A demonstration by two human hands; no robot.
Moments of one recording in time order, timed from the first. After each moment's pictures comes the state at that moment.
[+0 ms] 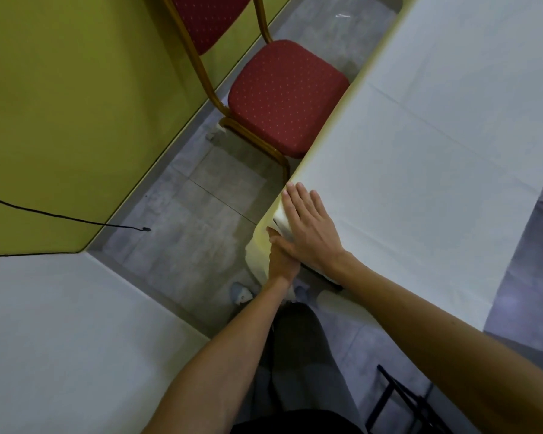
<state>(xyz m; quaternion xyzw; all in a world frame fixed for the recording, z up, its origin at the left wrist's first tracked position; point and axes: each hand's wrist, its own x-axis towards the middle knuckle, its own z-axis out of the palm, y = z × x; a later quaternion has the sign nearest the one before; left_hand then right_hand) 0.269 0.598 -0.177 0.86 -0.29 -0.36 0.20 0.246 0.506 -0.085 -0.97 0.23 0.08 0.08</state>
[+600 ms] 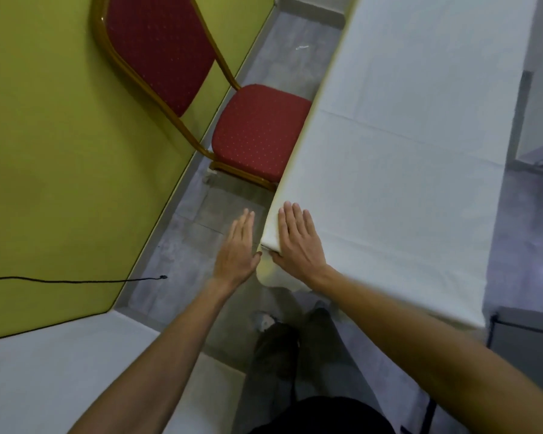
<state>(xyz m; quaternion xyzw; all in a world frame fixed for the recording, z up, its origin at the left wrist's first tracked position) 0.395 0.609 -0.073 0.80 -0.56 -0.19 0.12 0.242 0.514 -0.076 -0.93 0.35 0.08 0.09</state>
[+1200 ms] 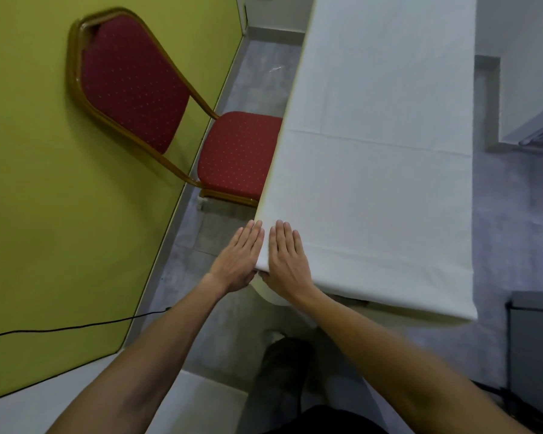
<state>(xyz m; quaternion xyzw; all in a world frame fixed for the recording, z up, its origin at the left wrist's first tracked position) 0.403 0.561 -0.056 0.61 -0.78 -0.14 -0.08 0.241 0.523 -0.079 -0.88 0.43 0.06 0.19</state>
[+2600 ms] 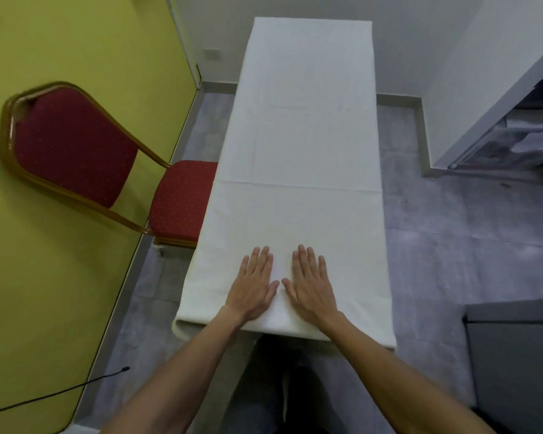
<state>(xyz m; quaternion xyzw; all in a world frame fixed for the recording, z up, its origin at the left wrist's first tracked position) 0.231 0.465 -0.061 0.65 -0.74 -0.18 -0.05 0.043 0.428 -0.079 -0.84 0.51 0.05 0.15</state>
